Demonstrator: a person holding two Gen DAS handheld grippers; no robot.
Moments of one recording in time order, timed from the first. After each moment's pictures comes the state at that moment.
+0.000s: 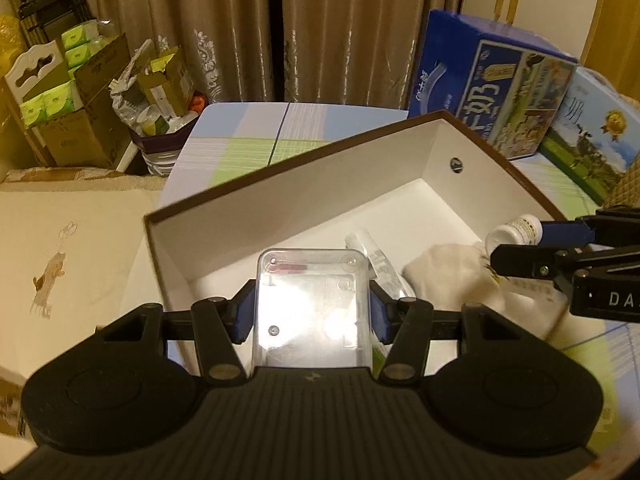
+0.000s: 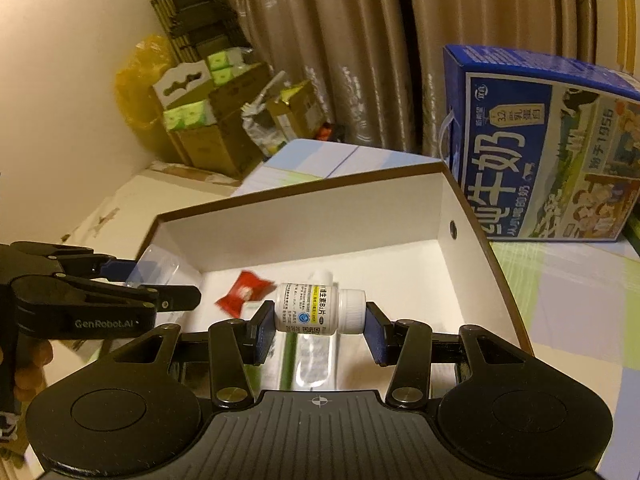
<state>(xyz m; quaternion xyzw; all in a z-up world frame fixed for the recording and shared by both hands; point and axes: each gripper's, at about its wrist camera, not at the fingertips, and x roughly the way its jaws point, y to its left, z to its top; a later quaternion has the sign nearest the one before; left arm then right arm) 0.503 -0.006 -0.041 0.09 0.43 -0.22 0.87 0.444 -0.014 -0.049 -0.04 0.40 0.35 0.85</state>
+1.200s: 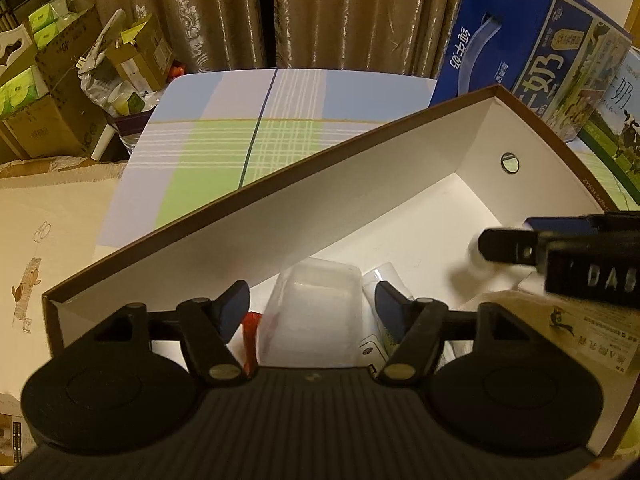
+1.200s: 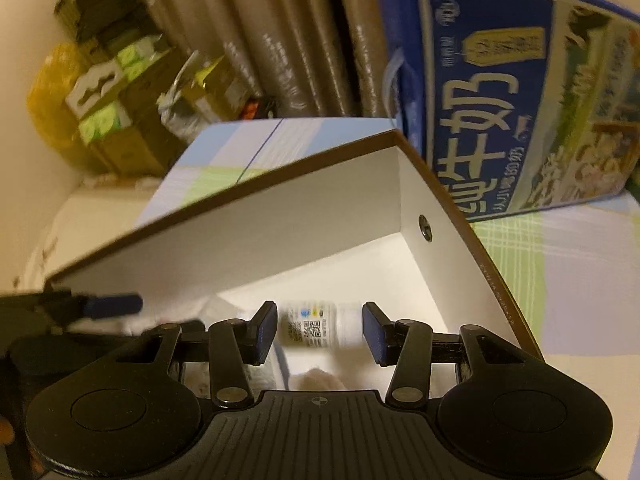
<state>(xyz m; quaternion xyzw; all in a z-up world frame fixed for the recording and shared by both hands) 0.591 -0.054 -0.098 0.11 0.48 -0.22 0.85 0.533 0.005 -0.090 0.01 0.47 0.24 0.85</state>
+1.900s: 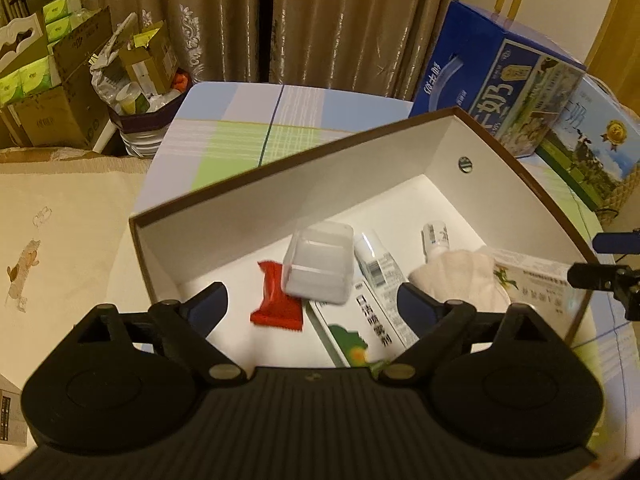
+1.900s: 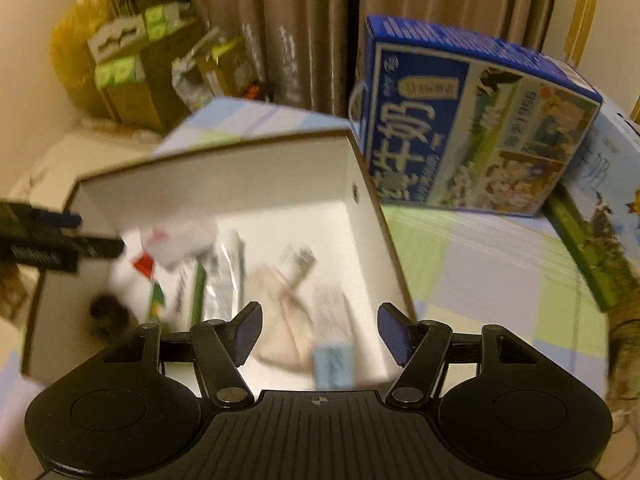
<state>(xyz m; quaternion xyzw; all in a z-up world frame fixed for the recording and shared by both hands) 0.533 0.011 -0.053 0.06 0.46 -0.25 0.85 0.443 -0.045 -0.038 -0.13 0.45 0.24 0.85</state>
